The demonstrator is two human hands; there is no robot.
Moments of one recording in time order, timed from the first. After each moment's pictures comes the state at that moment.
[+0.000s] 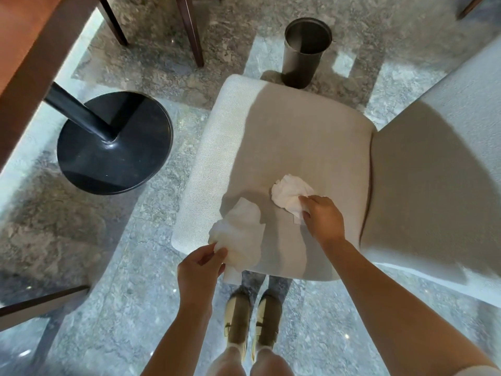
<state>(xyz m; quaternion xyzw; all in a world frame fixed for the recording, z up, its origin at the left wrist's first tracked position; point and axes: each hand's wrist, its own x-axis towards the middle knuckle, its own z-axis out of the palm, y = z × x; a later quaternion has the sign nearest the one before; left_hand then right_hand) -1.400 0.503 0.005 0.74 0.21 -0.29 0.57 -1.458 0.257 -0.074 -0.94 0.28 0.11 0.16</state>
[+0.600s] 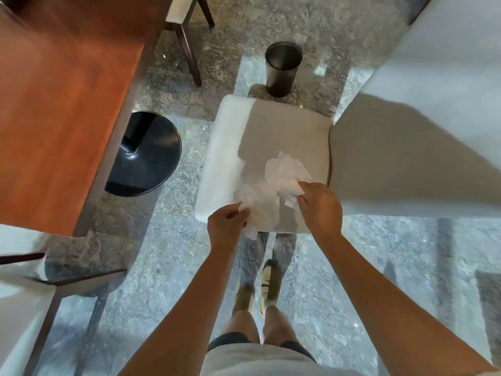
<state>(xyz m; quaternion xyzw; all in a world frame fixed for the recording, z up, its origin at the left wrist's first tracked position) -1.444 0.496 0.169 0.77 0.09 -0.31 0.55 -1.538 0.340 0.152 -0.89 0.37 -0.10 0.25</state>
